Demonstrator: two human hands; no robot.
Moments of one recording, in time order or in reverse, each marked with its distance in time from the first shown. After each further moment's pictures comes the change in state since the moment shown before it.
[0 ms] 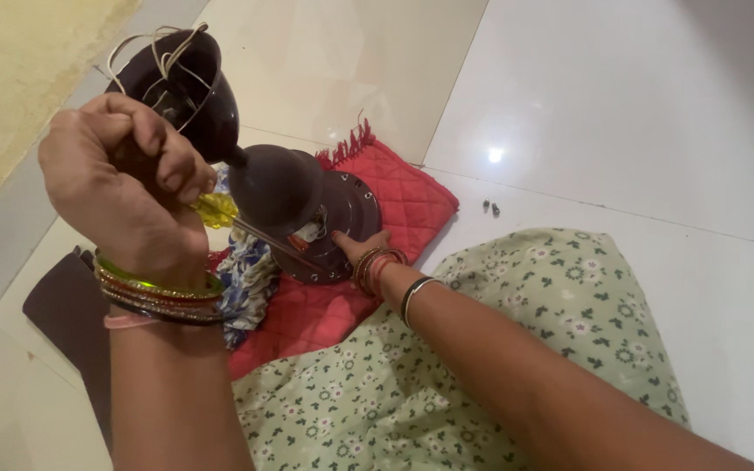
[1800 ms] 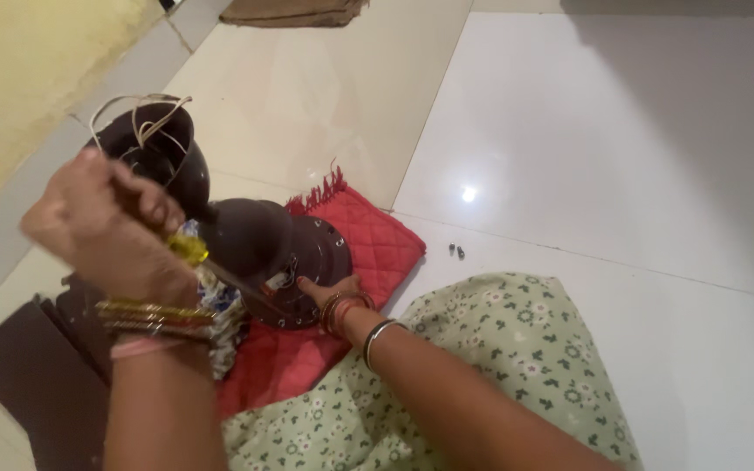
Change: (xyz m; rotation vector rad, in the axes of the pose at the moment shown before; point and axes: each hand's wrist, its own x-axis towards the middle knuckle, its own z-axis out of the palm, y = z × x) left_hand 0.015 -0.028 0.022 0.165 0.285 0.298; right_hand -0.018 -0.012 -0.007 -0.090 0.031 -0.006
